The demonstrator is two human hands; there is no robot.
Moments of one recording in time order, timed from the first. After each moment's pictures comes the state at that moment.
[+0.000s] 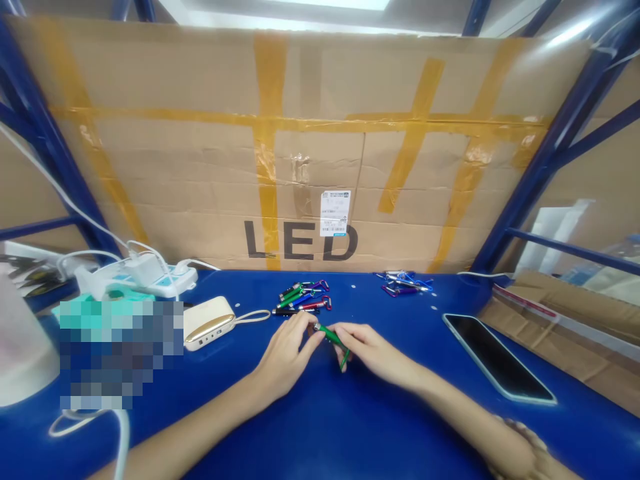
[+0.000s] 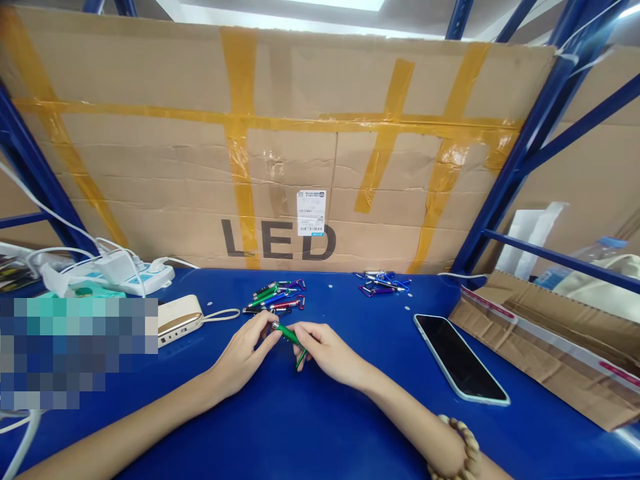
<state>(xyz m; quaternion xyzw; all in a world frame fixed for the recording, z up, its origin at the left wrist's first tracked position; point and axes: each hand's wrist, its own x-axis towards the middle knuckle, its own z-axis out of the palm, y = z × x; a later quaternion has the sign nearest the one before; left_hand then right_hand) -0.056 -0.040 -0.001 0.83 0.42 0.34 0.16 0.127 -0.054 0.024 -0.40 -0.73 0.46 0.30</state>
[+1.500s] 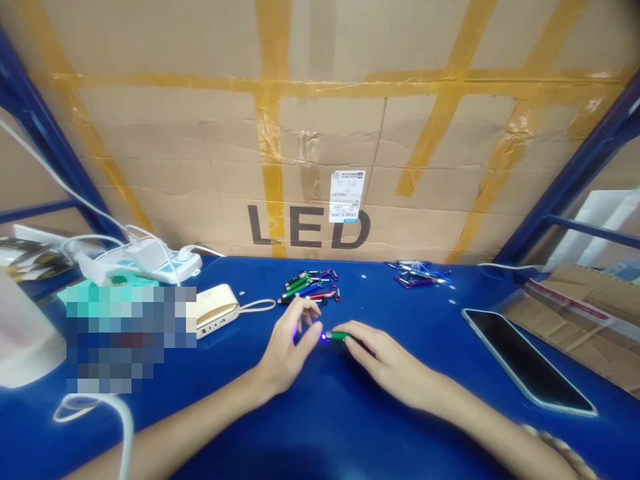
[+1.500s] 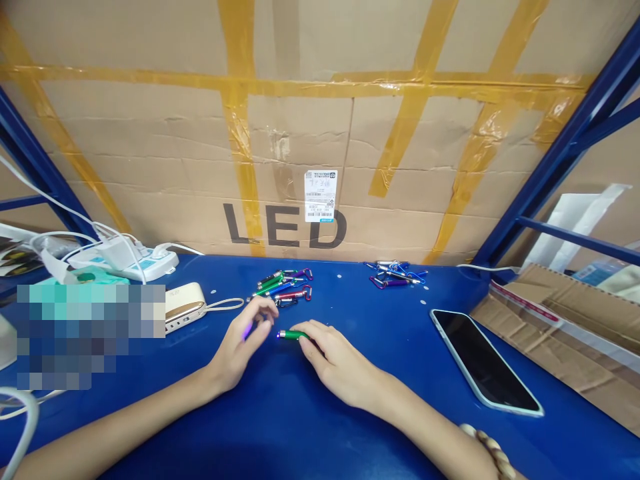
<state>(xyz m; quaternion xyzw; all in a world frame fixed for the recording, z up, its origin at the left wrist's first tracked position) -0.060 -0.041 0.001 0.76 0.35 0.45 0.30 0.131 -0.066 0.023 -0.43 -0.82 0.28 0.23</state>
